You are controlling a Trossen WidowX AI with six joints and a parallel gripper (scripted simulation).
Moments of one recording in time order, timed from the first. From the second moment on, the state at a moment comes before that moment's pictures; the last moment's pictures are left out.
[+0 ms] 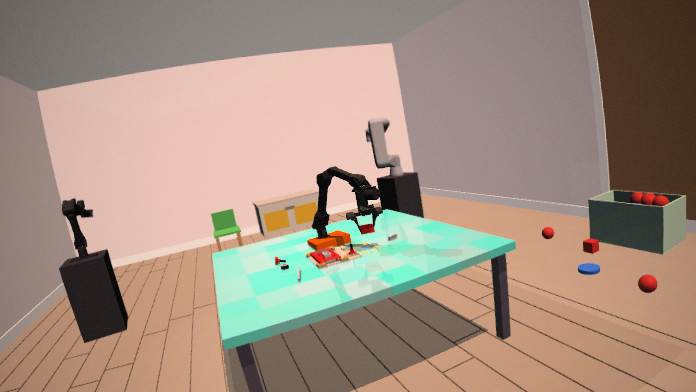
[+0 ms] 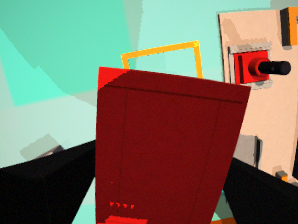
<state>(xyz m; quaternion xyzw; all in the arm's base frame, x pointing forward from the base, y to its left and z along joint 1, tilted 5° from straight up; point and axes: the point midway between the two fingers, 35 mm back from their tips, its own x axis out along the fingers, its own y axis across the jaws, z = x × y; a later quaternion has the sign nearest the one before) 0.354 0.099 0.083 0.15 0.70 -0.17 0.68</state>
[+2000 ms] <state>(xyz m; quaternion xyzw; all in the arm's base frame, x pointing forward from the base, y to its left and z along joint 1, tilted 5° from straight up) 0.341 -0.111 0.094 0.07 0.71 -0.10 0.69</state>
